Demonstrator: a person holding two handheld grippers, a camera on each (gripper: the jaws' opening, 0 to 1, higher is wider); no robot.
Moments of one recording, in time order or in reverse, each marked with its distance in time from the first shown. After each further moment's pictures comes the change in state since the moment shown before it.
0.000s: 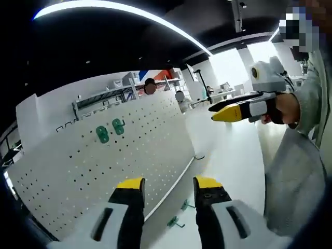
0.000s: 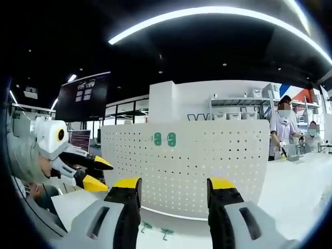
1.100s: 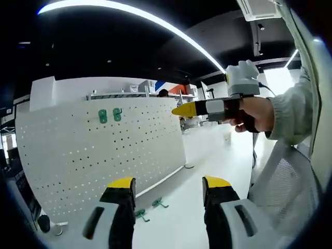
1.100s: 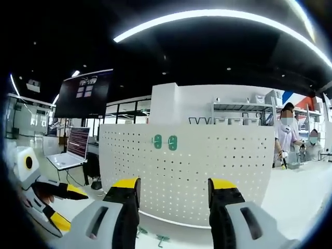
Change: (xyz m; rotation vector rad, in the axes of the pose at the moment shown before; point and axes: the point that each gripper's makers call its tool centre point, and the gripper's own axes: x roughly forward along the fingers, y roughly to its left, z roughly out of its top) left arm -0.038 -0.066 -0.016 -0.233 -0.180 0.094; right arm 0.024 0.002 0.006 -0.051 -0.022 0.011
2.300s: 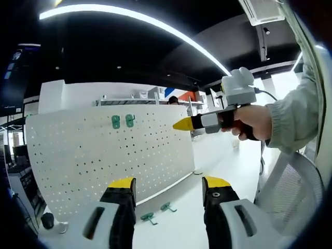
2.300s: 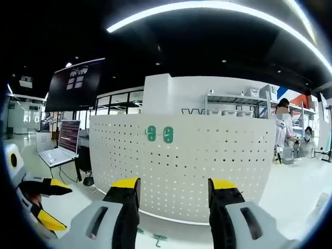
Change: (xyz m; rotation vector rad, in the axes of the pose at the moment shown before) left arm -0.011 0.015 0.004 -0.024 -0.054 0.081; right arm 0.022 -0.002 -0.010 -0.022 0.057 -0.068
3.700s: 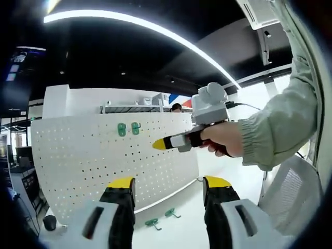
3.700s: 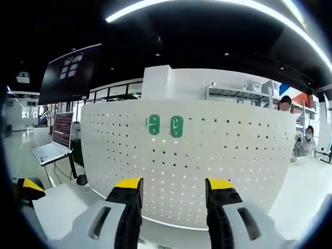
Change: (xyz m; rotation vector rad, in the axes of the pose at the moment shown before) left arm -0.005 0.009 0.013 0.000 -0.060 0.037; right arm 0.069 0.022 -0.018 -0.007 0.082 -0.013
